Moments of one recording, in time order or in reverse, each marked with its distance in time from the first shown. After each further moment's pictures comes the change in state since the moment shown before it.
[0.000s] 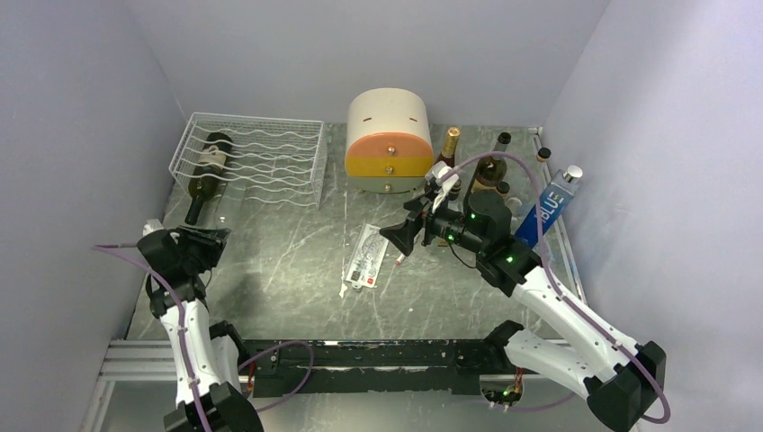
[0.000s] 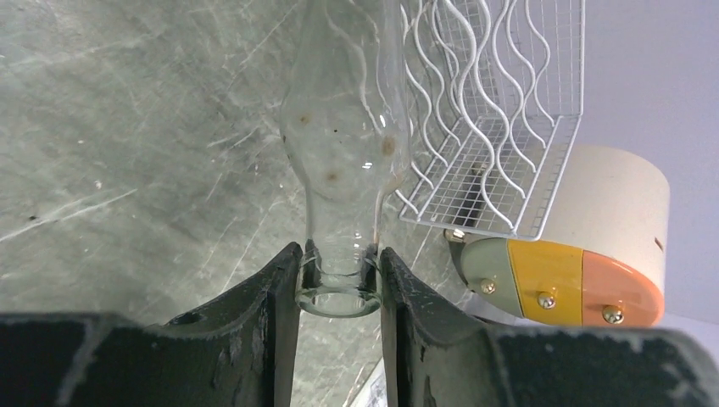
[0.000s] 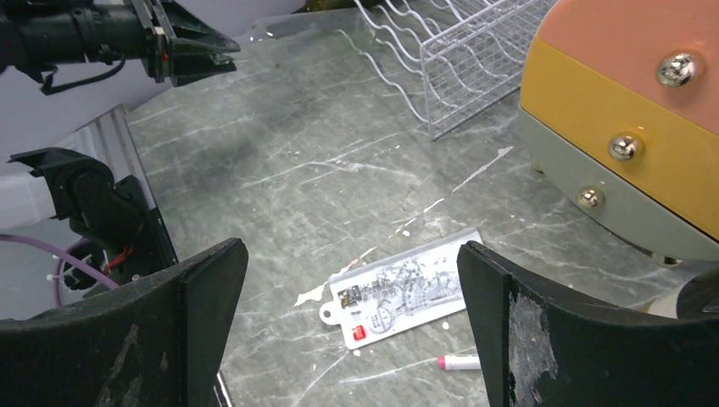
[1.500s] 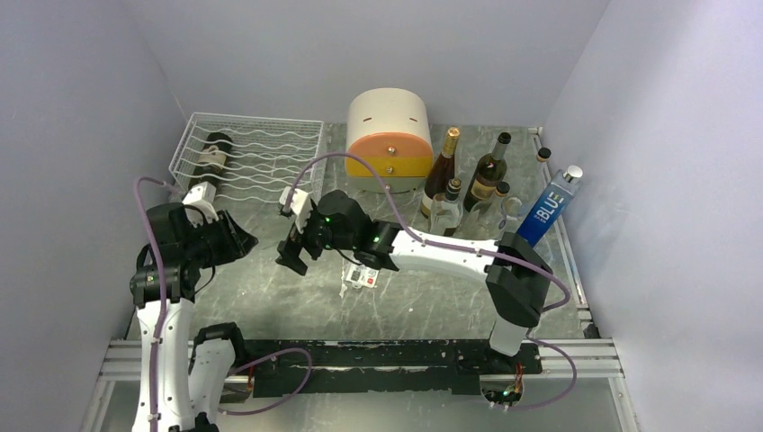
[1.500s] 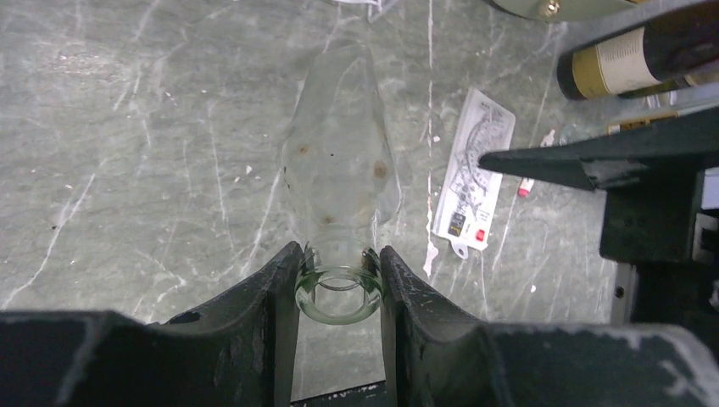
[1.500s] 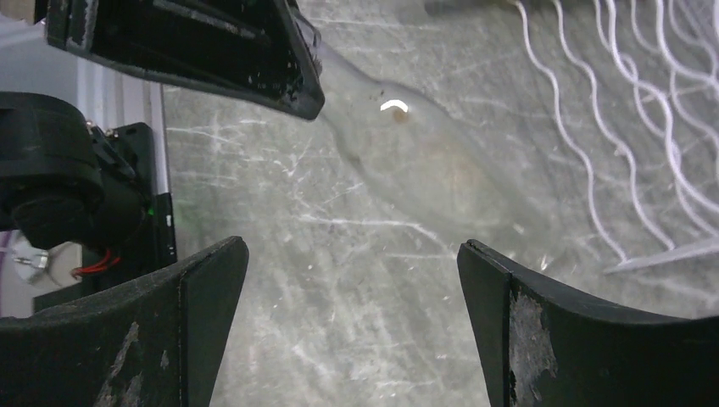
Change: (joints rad) left arm -0.343 0.012 0.458 -0.605 0.027 0.642; right arm 0.466 0.827 0.494 0.140 0.161 -0.148
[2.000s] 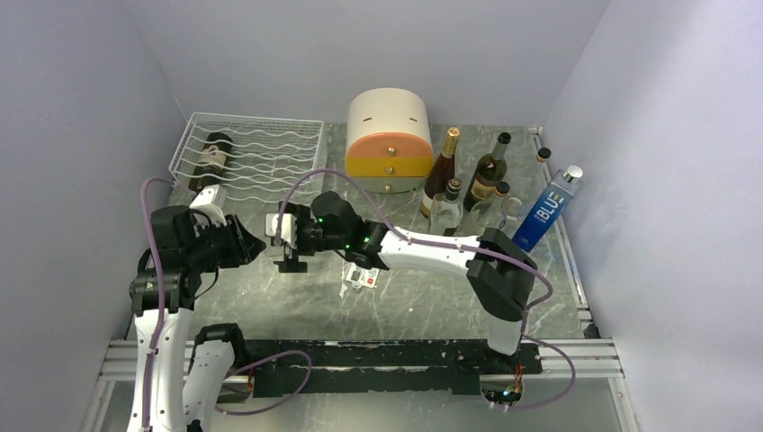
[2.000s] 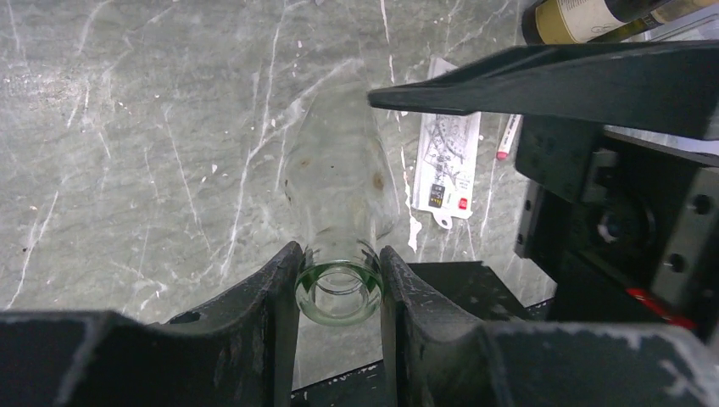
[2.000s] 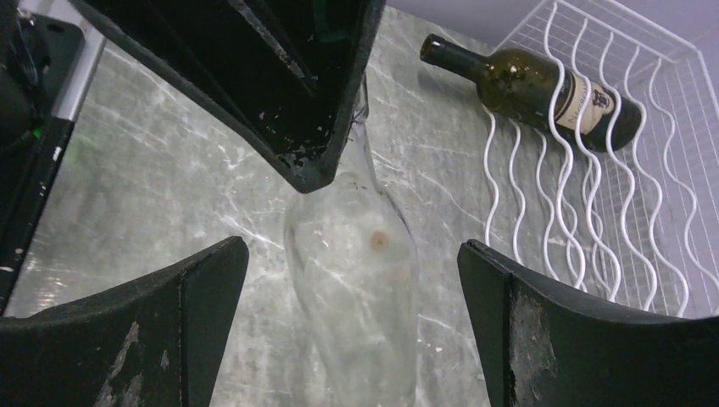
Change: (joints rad) left arm -0.088 -0.034 0.021 -0.036 0.043 0.042; right arm 0.002 0.081 0.014 0.126 -0.145 -0.497
